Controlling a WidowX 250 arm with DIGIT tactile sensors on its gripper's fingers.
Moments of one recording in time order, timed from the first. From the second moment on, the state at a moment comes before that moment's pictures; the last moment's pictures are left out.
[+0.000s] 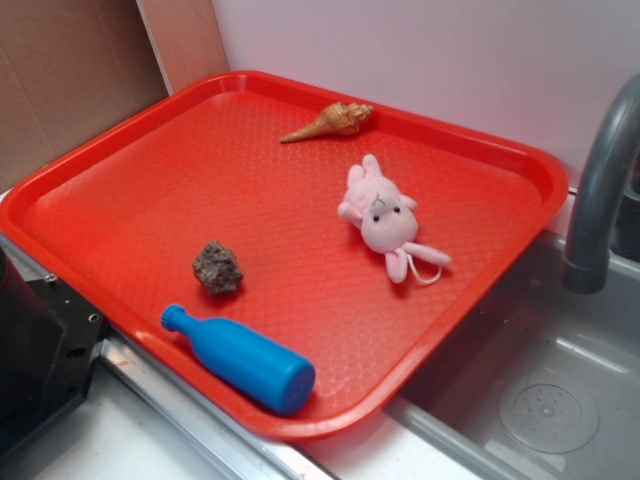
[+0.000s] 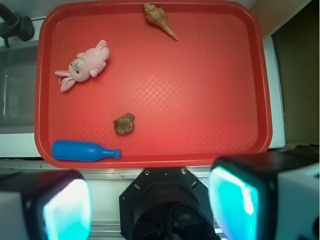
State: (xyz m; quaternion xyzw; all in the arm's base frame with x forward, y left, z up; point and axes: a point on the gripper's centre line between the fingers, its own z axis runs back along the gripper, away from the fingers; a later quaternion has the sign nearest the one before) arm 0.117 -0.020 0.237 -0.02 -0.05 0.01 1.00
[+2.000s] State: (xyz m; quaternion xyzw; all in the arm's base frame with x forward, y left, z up) arm 0.152 -0.149 0.095 0.01 0.03 -0.52 0.85
